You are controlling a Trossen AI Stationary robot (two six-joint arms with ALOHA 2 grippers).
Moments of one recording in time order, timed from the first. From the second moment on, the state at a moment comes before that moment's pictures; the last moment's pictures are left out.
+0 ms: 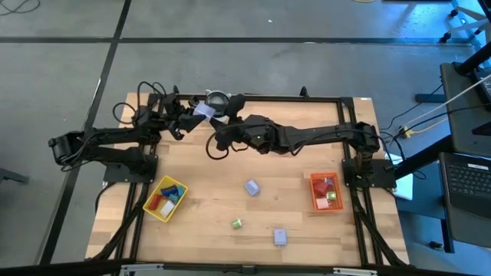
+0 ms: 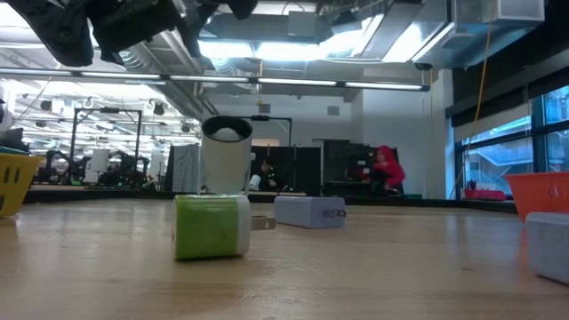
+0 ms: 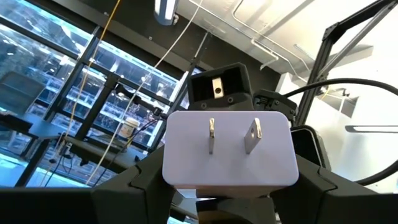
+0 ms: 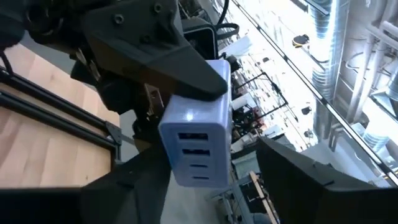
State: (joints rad) left arm 0.54 1.06 0.38 1.27 0.46 -0.77; right arm 0.05 1.95 1.73 0.21 0.61 -0.98
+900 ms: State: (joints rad) left arm 0.54 1.06 0.38 1.28 0.46 -0.81; right arm 0.06 1.94 1.73 0.21 0.69 -1.00
